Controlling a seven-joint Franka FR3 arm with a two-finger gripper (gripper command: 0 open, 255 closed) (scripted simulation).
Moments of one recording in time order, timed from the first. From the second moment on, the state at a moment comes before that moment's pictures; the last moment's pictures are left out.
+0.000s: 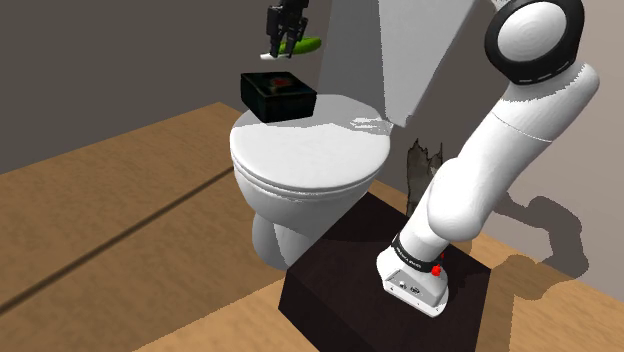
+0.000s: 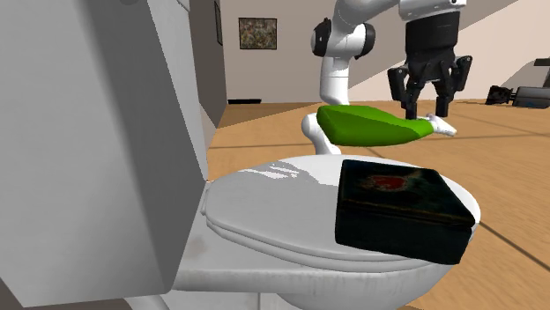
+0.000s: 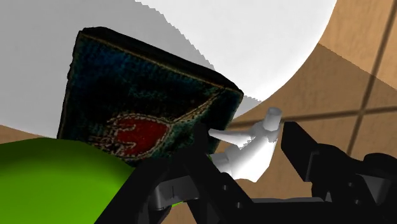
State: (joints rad) arm 0.16 -0.06 -0.13 -1.60 0.15 1.57 -0.09
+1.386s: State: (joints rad) arm 0.19 -0.20 -0.12 -1.94 0.18 1.80 -0.18
